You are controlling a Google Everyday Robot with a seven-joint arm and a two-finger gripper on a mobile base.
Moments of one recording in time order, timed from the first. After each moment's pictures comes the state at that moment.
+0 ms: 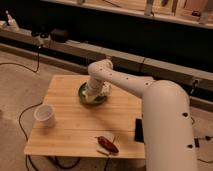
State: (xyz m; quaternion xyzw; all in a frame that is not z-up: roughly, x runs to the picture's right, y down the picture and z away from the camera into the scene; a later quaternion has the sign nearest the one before) arm -0.086 0.071 0.894 -0.06 -0.36 -0.76 0.54
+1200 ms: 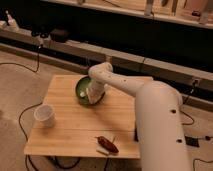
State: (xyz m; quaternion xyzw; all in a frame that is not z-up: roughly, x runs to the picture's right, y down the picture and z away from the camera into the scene) arm -0.063 0.072 0.924 -0.10 -0.34 -0.74 0.58
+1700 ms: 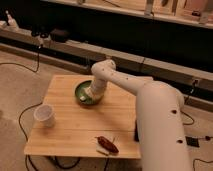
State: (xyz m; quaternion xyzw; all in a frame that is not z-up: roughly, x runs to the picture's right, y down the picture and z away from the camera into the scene) arm -0.050 0.060 0.929 -0.10 -0.34 -0.73 0.59
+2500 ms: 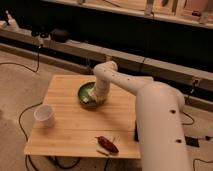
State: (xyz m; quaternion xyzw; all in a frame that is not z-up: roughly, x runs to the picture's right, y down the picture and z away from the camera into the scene) arm -0.017 0.085 0.927 -0.14 -0.35 -0.75 0.55
